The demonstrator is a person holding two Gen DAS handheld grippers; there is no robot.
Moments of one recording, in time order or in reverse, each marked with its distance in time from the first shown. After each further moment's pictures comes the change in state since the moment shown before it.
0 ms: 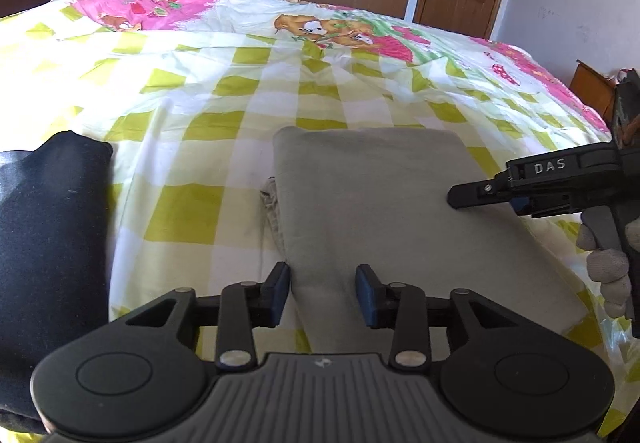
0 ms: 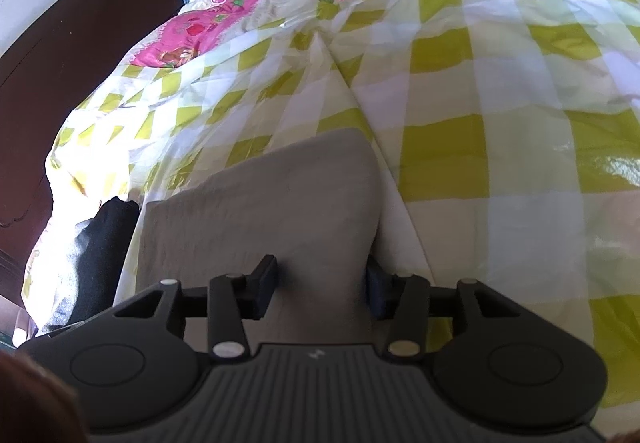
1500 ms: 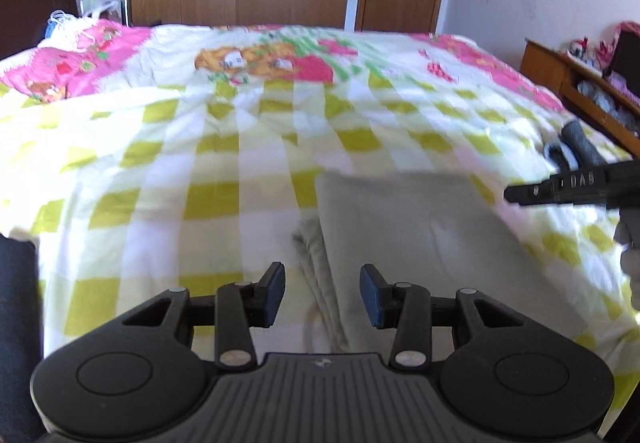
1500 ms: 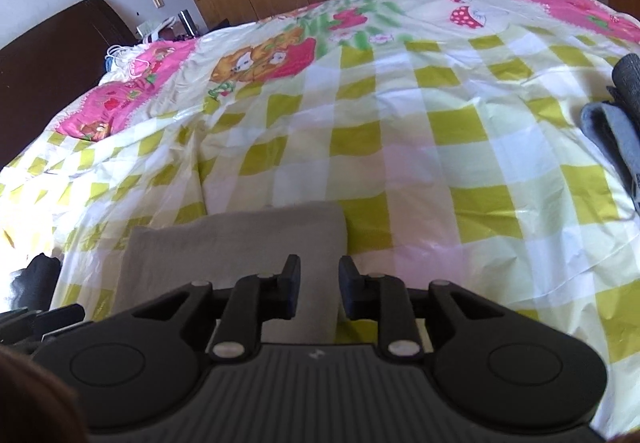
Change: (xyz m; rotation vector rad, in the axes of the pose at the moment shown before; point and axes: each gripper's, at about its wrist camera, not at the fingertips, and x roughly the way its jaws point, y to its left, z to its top) left arm 0.008 -0.084 0.051 0.145 -0.050 -0.080; right arm -0.120 -0.057 0.000 0.021 -0.229 -0.274
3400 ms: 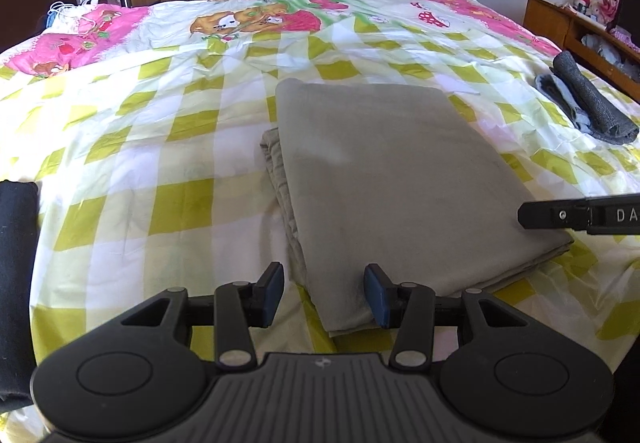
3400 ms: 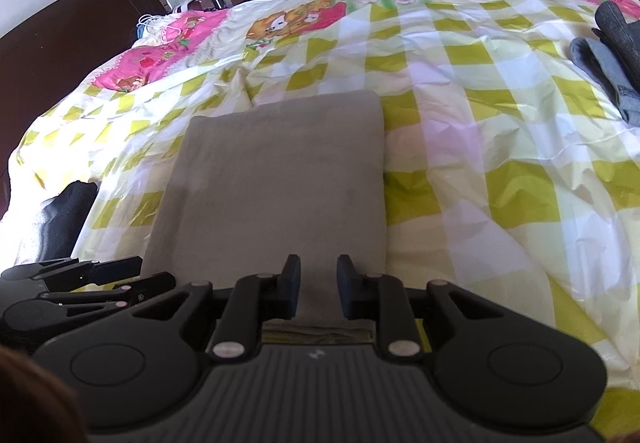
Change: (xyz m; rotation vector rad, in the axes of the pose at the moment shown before) left arm -0.011 -0.043 -0.064 0.050 0.117 0.061; right arm -0.047 0.021 -0.095 -0.029 0.061 0.038
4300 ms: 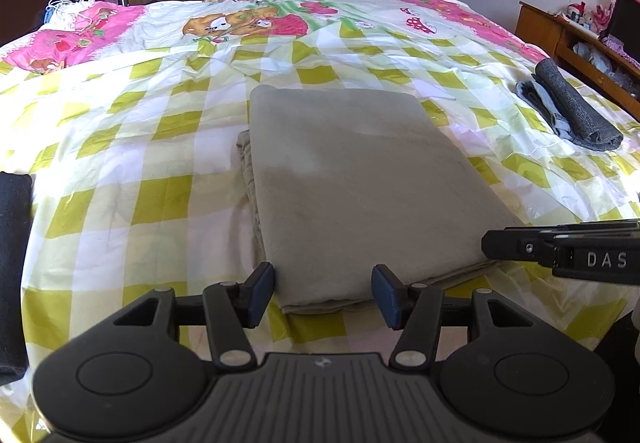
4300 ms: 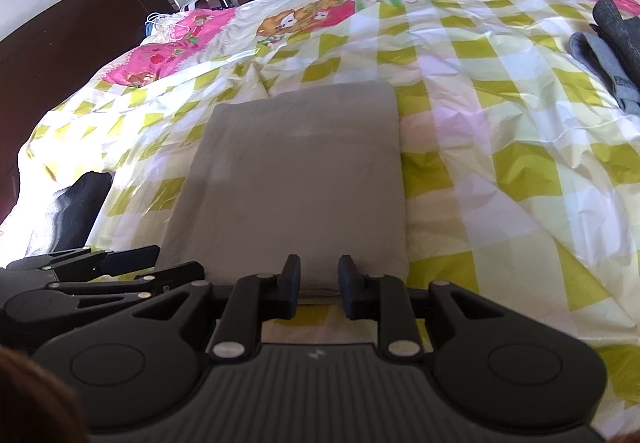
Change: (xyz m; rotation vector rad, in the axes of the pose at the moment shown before) left arm -0.016 -0.021 -0.004 -0.018 -0.001 -0.025; right arm -0.014 0.015 -0.017 -0.013 0.002 0.014
